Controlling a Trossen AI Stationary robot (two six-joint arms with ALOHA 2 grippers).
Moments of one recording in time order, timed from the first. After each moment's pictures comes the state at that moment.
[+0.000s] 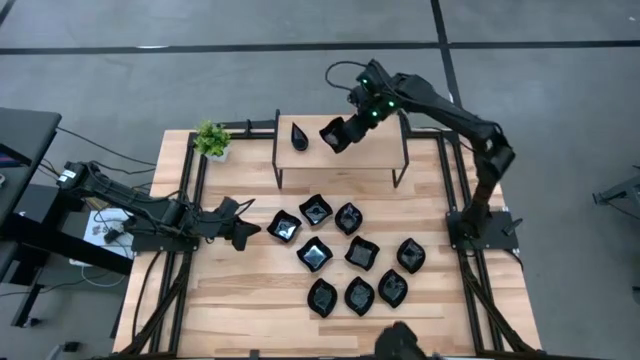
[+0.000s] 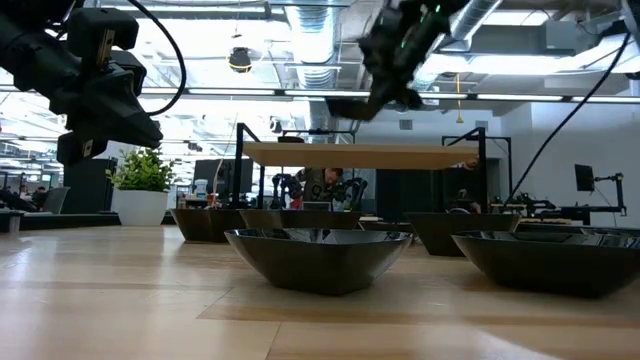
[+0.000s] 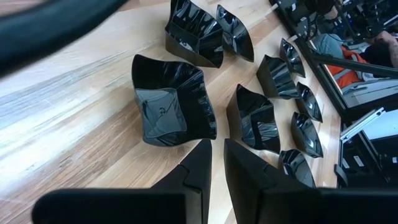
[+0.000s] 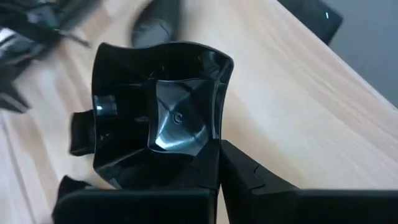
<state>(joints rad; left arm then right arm) -0.35 0.71 0.27 -0.15 -0.41 -1.07 -0.71 1.77 1.78 -1.01 -0.33 0.09</state>
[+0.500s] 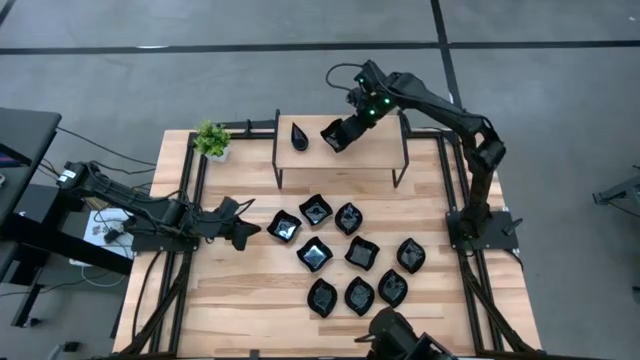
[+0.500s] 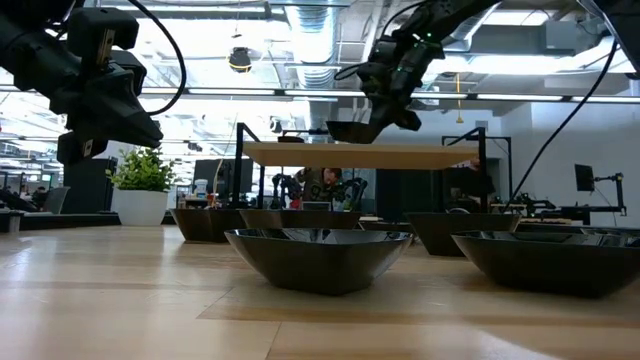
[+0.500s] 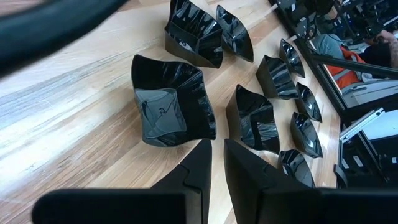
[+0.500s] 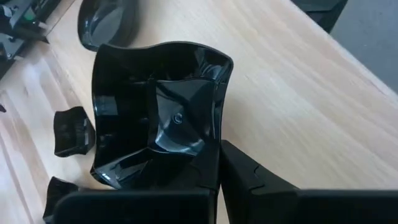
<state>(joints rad) -0.35 0.71 0.27 -0.15 -0.41 -1.07 -0.77 1.85 1.78 -1.00 -0.39 0.07</state>
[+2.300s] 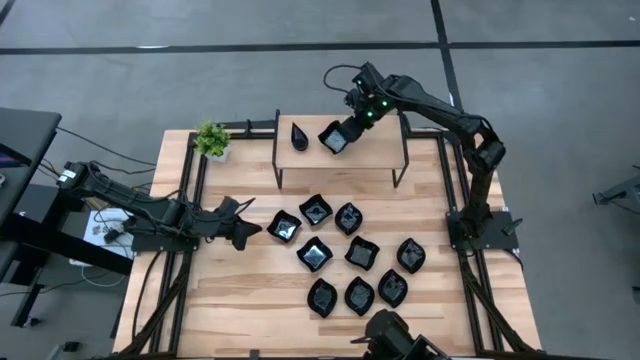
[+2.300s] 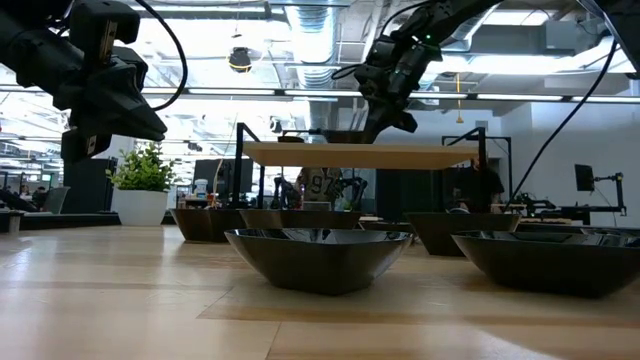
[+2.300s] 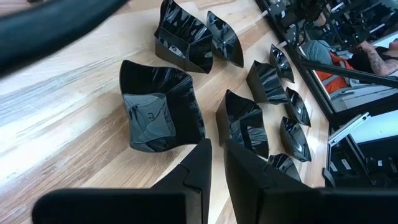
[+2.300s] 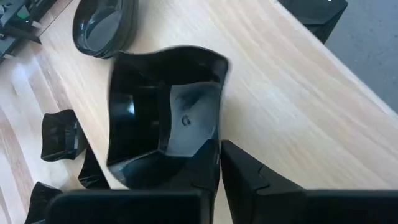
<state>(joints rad) -0.35 0.71 0.27 -0.11 -0.41 -1.07 -0.75 1.85 1.76 -0.95 -0.37 0.04</state>
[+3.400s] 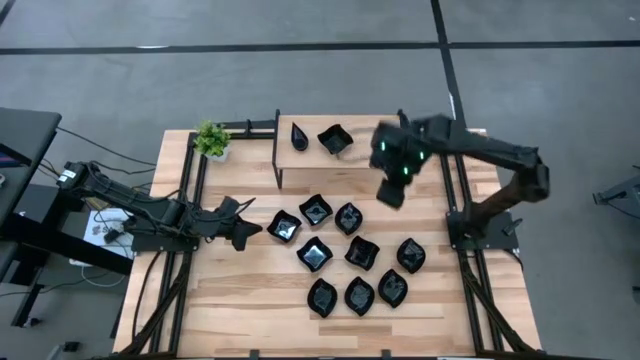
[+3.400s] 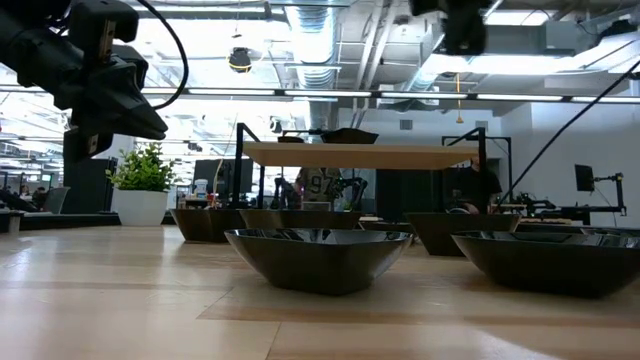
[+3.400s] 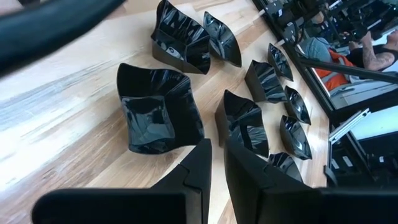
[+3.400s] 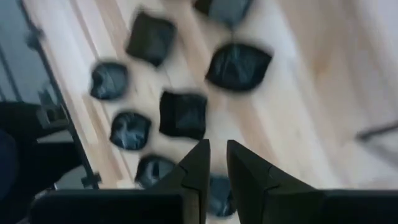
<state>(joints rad) -0.35 0.71 0.27 -0.10 -0.41 -1.04 -0.27 1.44 1.60 -1.41 -0.27 0.23</state>
